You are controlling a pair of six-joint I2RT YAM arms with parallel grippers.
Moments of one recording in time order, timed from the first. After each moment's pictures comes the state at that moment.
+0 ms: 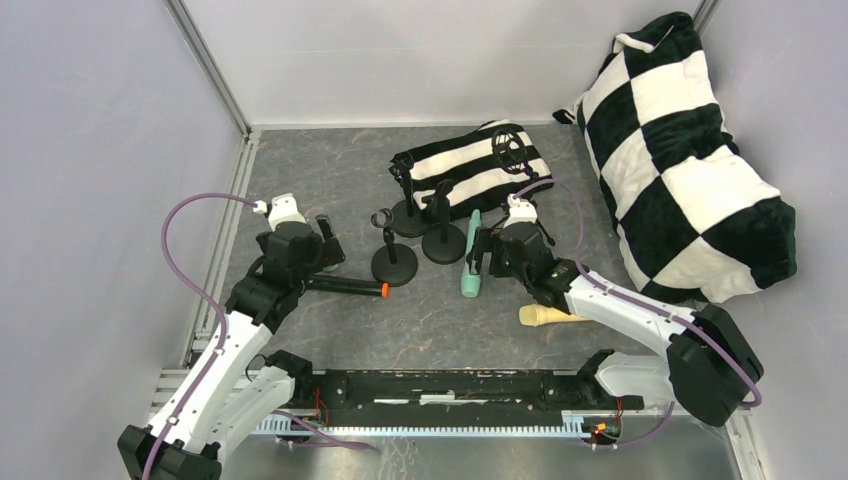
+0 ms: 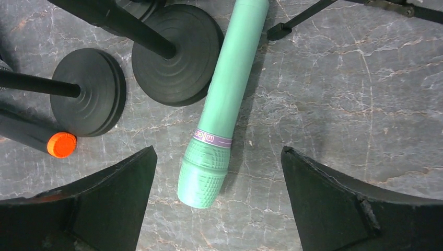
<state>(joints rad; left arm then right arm) -0.37 0.76 0.72 -0.55 -0.42 -0.47 0.71 1.22 0.65 -0.07 0.25 0.55</state>
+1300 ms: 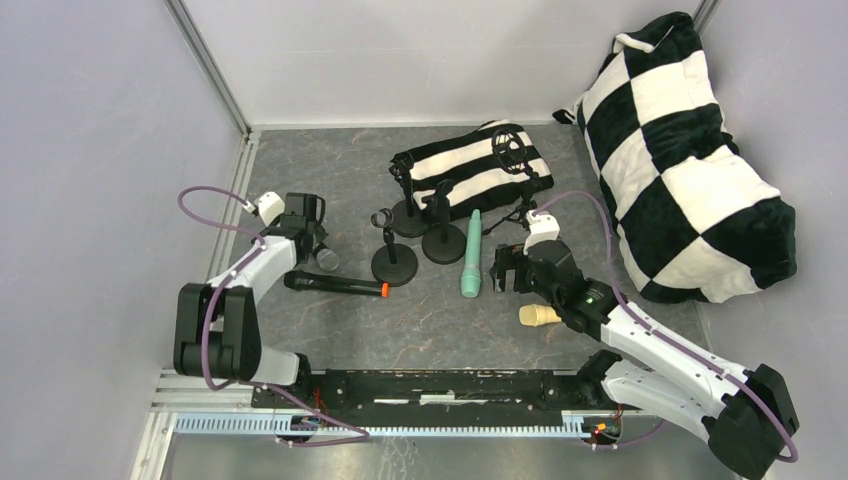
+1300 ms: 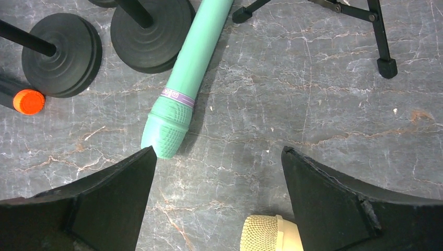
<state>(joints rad) -0.09 1.38 0.77 -0.38 -0.58 -0.76 0.71 0.90 0.54 -0.24 0.27 0.41</state>
